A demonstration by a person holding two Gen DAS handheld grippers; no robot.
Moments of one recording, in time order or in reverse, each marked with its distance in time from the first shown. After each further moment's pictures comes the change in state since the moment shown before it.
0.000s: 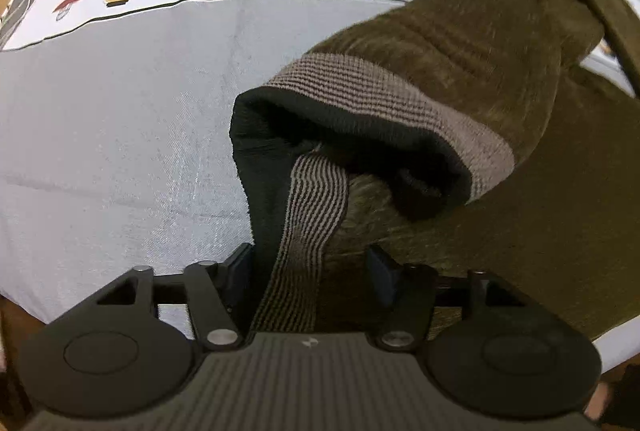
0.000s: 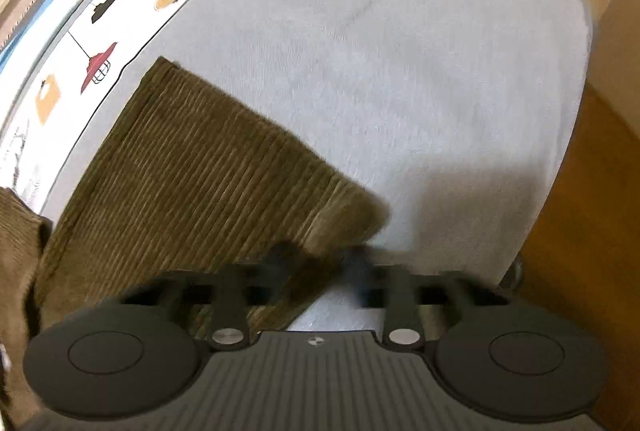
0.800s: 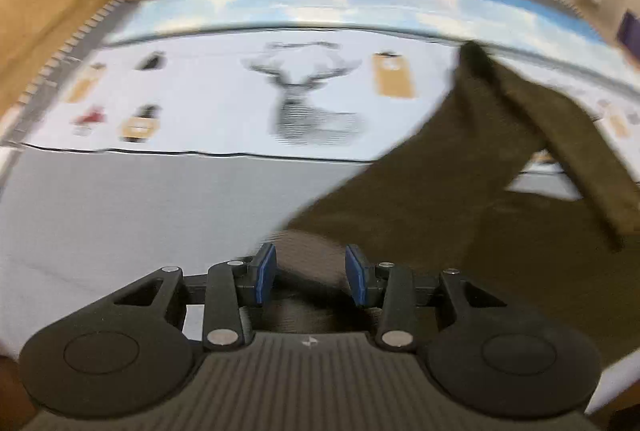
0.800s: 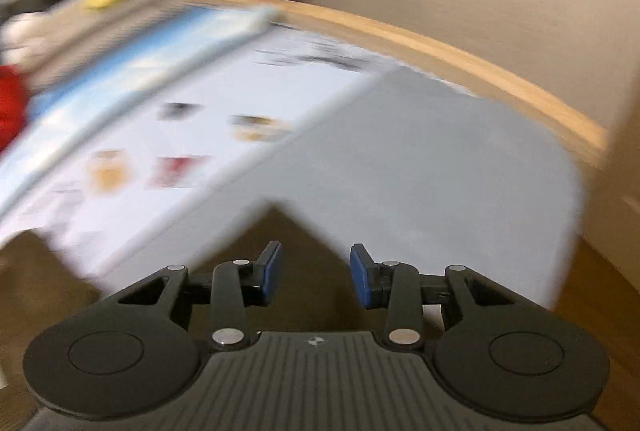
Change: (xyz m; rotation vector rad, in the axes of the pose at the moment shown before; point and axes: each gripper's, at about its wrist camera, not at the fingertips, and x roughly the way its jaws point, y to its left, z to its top) left arm -0.101 -0.020 -0.006 -0.031 -0.367 -0.096; right arm -0.086 0.078 -0.018 -0.205 -0.418 0.046
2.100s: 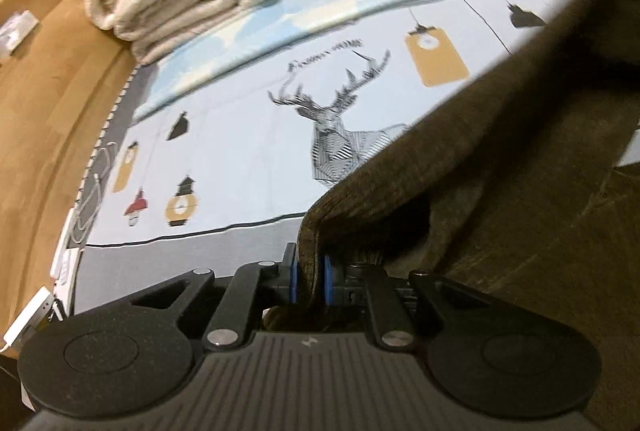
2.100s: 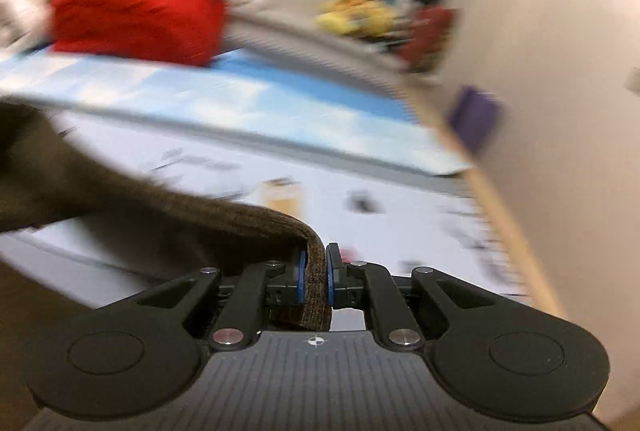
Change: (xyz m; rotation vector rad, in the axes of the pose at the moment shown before) left arm 0.073 -0.020 0.052 0.284 0.008 0.375; right arm -0.083 0.155 0.033 -0.708 -0.257 0.091
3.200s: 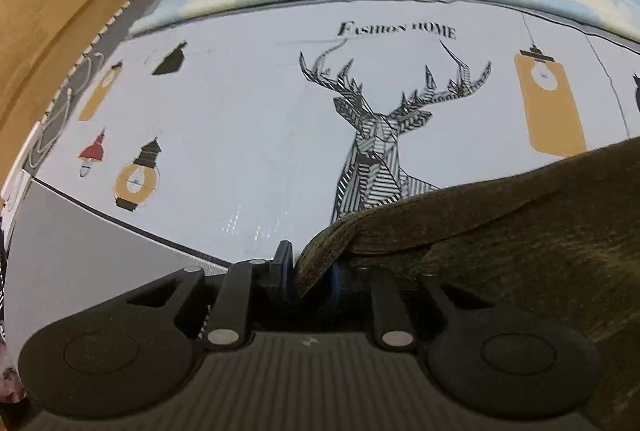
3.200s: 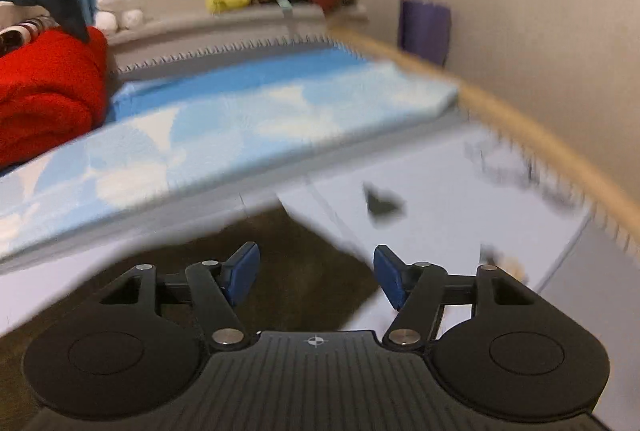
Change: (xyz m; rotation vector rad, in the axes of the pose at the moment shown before) left arm 0.135 0.015 0.070 -0.291 0.201 -0.045; right arm 0.220 0.044 0.039 0.485 0.137 -0.055
